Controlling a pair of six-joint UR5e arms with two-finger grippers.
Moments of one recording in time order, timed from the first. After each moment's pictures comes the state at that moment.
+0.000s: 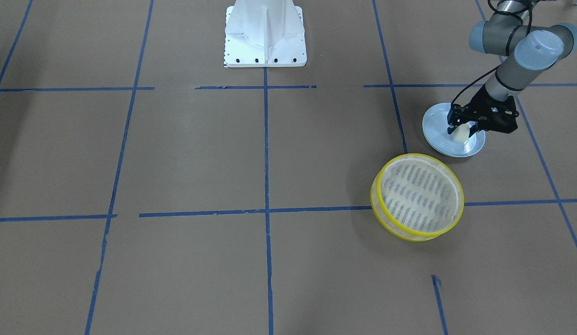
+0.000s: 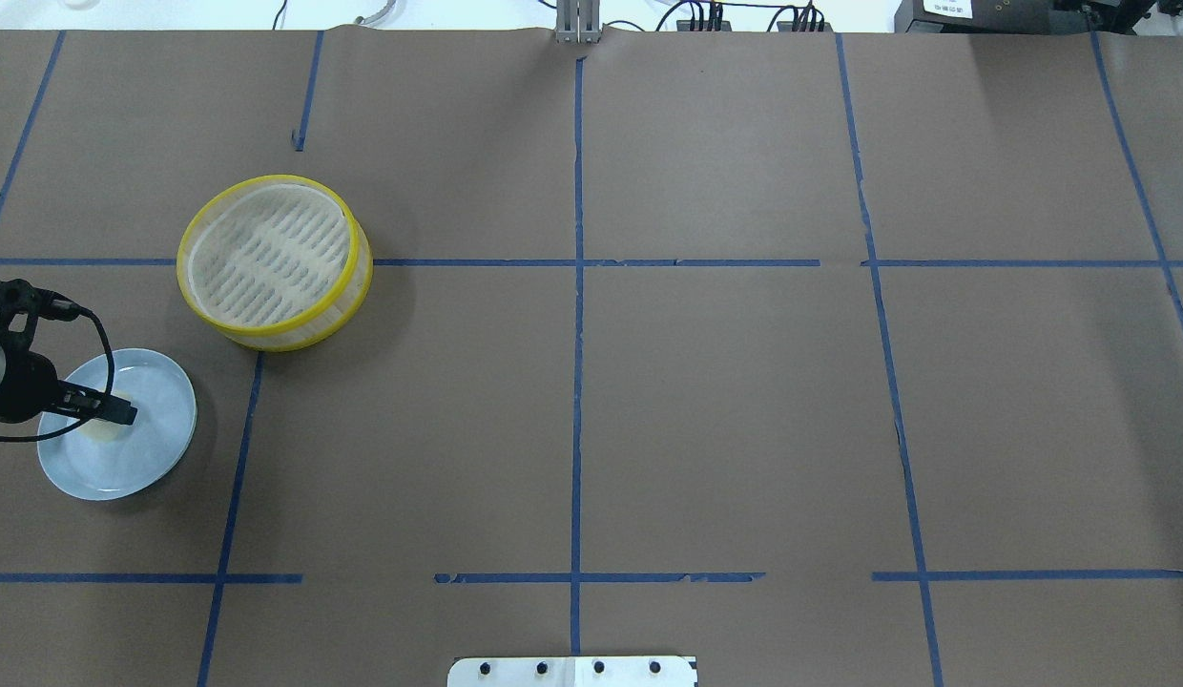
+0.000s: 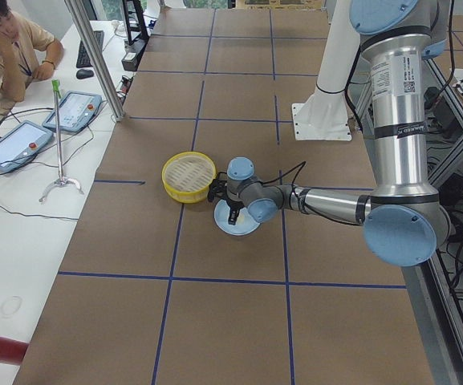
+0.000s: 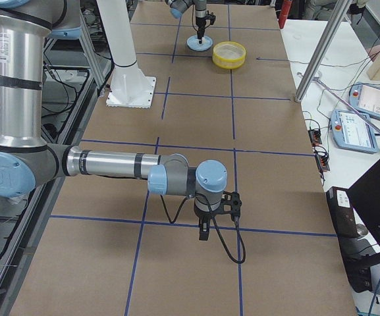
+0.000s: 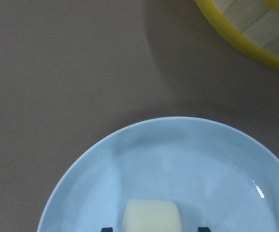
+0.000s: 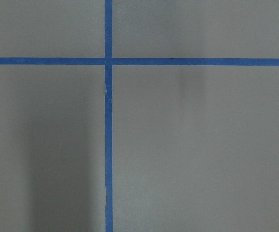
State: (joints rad) left arm -0.80 -1.42 -1.71 -2.30 -2.08 -0.79; right arm 1.57 -1.68 1.65 -1.57 2.29 0.01
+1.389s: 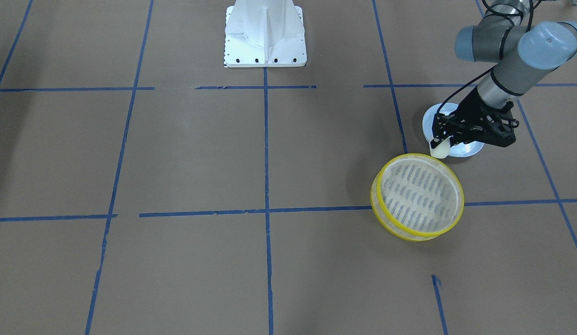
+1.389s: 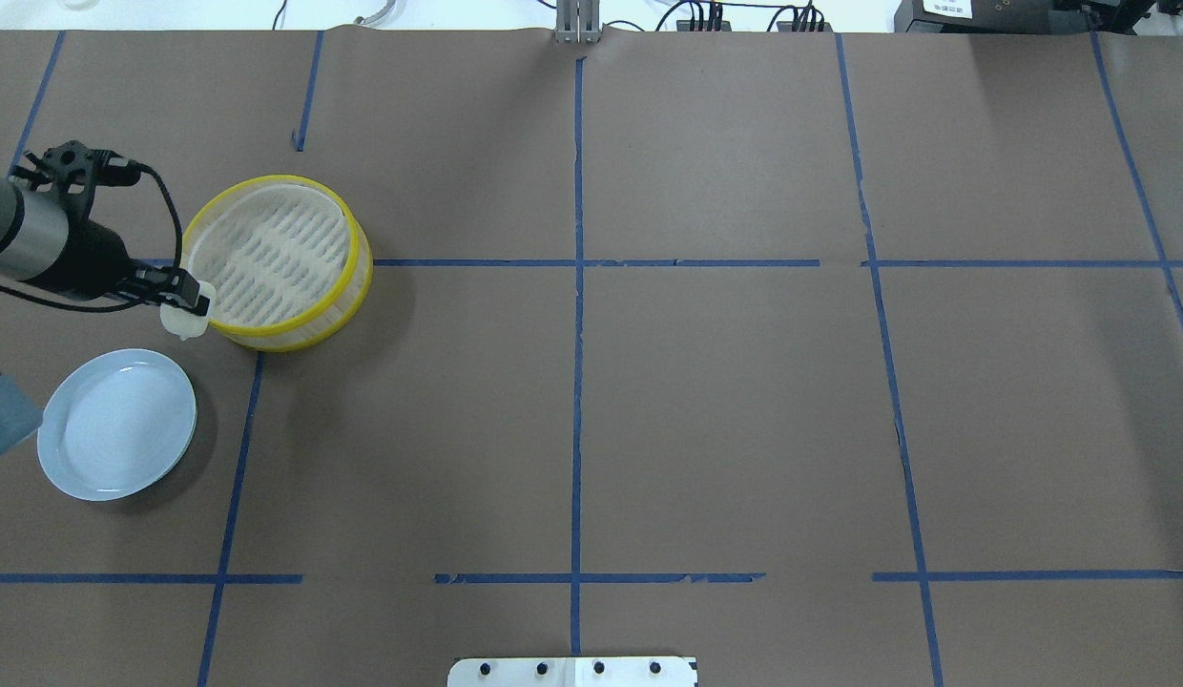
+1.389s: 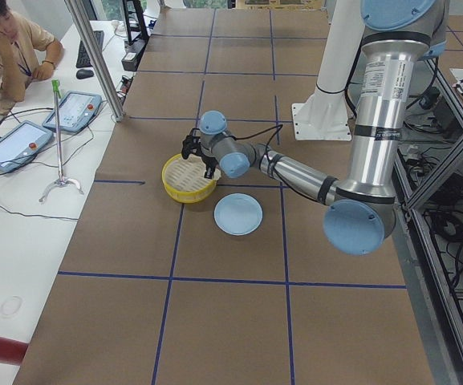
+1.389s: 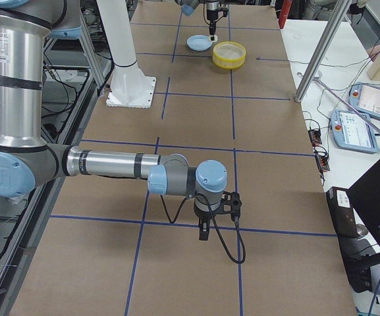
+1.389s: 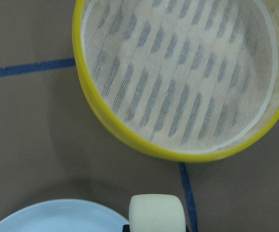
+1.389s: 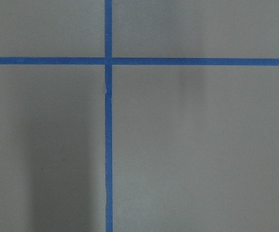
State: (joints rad) left arm -0.94 -1.75 -1.78 -1.97 -2.20 -0.83; right arm 1.57 -1.68 1.65 -1.57 2.29 0.01
